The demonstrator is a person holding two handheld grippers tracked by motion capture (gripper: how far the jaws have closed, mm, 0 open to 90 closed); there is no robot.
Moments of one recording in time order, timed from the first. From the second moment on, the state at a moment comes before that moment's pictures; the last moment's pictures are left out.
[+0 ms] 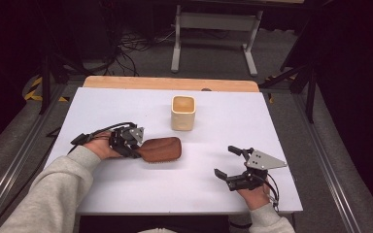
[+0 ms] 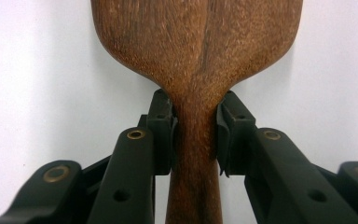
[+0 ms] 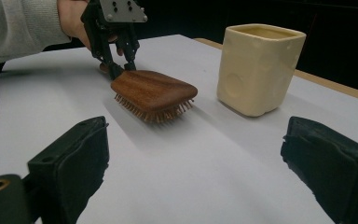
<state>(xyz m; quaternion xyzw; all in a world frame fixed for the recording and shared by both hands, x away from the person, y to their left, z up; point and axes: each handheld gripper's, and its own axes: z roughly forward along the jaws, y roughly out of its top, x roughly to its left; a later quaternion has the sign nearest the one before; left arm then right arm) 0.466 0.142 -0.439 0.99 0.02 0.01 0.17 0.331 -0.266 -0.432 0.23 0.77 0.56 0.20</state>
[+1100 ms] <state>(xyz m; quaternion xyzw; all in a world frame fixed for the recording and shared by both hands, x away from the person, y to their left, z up) 0.424 0.158 -0.393 0.95 0.06 0.06 0.31 0.331 -0.266 -0.432 0.23 0.76 0.56 0.20</state>
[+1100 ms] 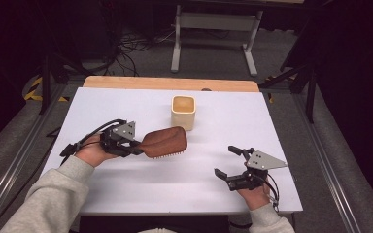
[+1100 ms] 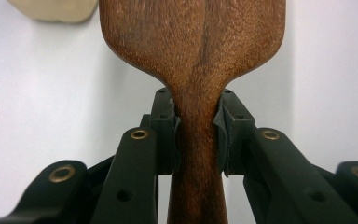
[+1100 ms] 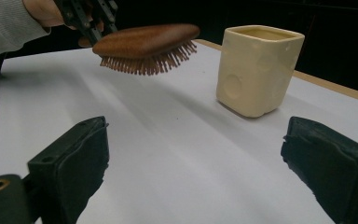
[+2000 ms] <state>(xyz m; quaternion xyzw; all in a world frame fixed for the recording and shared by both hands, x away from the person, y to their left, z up) 0.380 0.175 -0.399 0.86 0.12 0.10 0.48 0.331 -0.263 -0.433 0.23 0.77 0.56 0.20</state>
